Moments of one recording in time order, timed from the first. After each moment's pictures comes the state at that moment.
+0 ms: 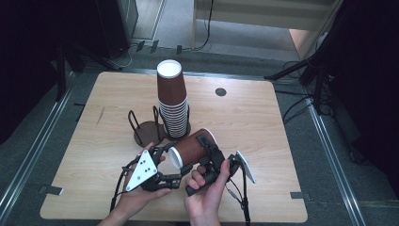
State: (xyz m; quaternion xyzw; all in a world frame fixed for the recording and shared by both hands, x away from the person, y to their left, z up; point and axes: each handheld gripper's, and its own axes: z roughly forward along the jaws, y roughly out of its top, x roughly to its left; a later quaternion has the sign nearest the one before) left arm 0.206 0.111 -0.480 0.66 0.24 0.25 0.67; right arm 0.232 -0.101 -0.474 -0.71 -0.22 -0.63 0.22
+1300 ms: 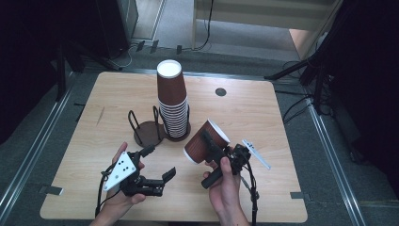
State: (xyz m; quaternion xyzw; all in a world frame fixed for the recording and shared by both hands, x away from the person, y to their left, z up) left arm 0.190 0.147 -0.480 0.64 0.35 0.20 0.65; right arm 0.250 -0.124 -0.460 -0.60 -0.43 -0.67 -0.06
